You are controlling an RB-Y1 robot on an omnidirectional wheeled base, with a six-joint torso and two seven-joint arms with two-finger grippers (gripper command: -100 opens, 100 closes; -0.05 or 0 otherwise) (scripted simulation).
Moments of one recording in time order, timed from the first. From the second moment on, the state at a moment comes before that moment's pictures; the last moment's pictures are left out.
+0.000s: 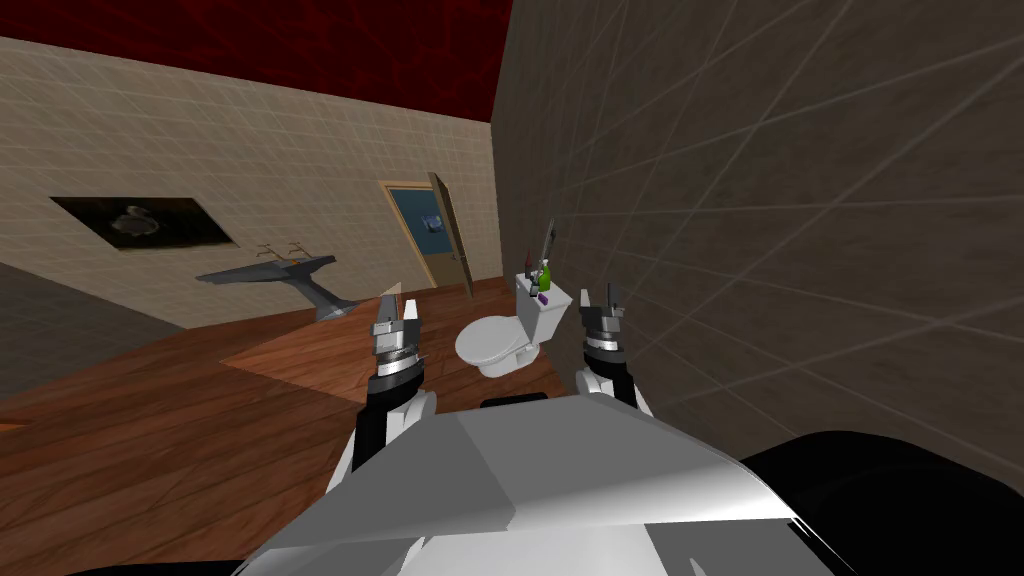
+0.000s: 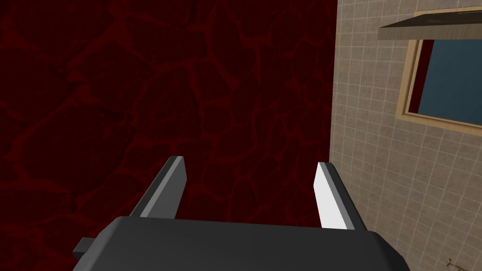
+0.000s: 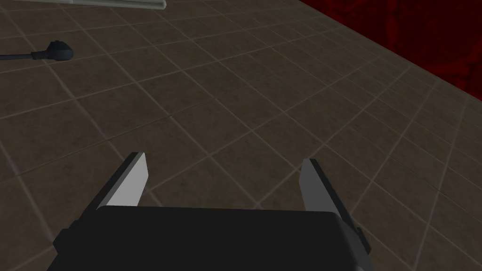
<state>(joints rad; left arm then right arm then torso) 0.54 0.04 -0.01 -2.35 0.06 -0.52 -0.17 0.53 0.03 0.04 -2.26 0.00 -0.63 -0.07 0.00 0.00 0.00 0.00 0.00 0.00</state>
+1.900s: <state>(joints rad) 0.54 0.04 -0.01 -2.35 0.06 -0.52 -0.17 0.83 -0.14 -0.18 -2.20 0.11 -0.52 0.24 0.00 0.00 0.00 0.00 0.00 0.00</state>
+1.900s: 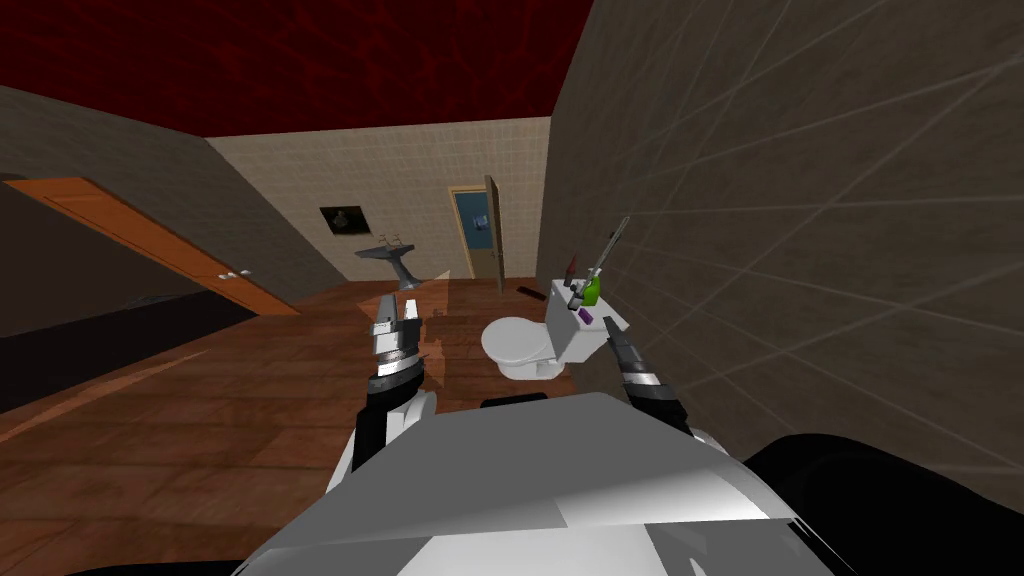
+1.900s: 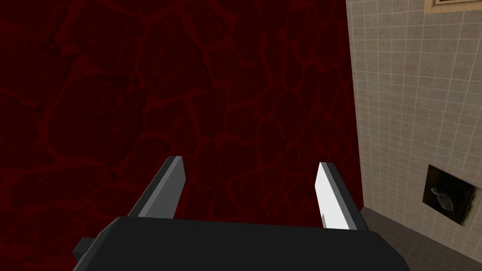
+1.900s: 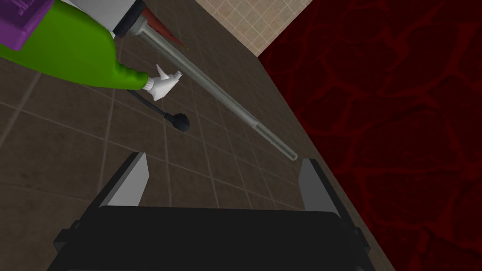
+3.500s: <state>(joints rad) 0.54 0.04 -0.01 -2.35 0.06 -0.52 -0.17 1.15 -0.27 -0.42 -2.09 0.22 -0.40 0.57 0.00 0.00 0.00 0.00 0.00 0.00</state>
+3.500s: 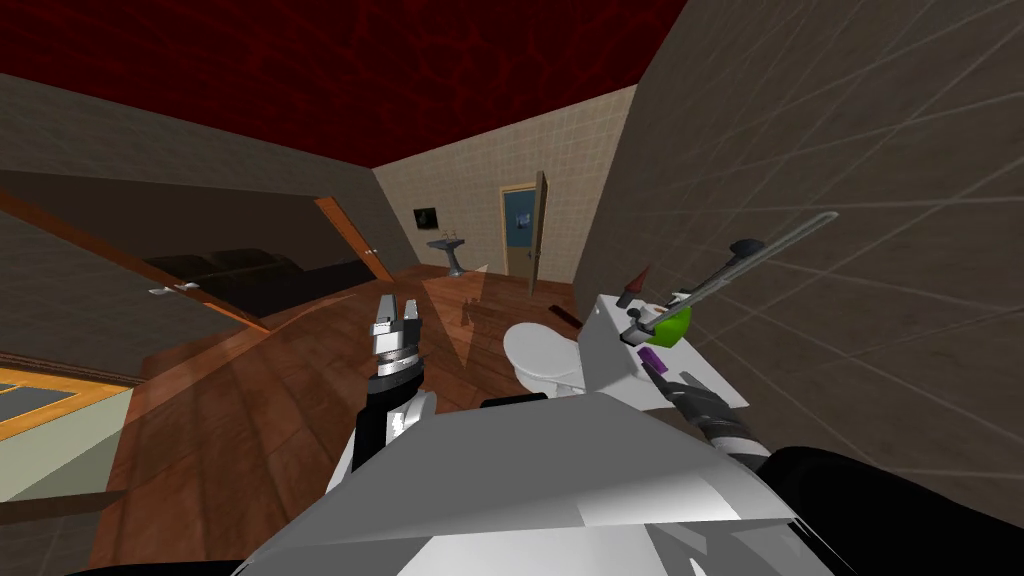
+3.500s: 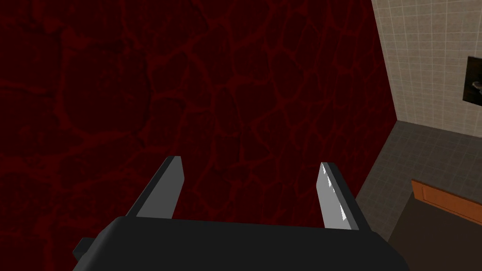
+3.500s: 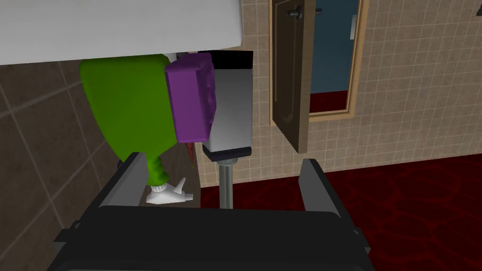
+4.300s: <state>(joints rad) 0.54 0.04 -0.01 -2.35 0.06 -0.52 -0.17 1.16 -0.32 -0.42 -2.01 0.29 -0.34 0.59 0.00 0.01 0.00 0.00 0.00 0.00</state>
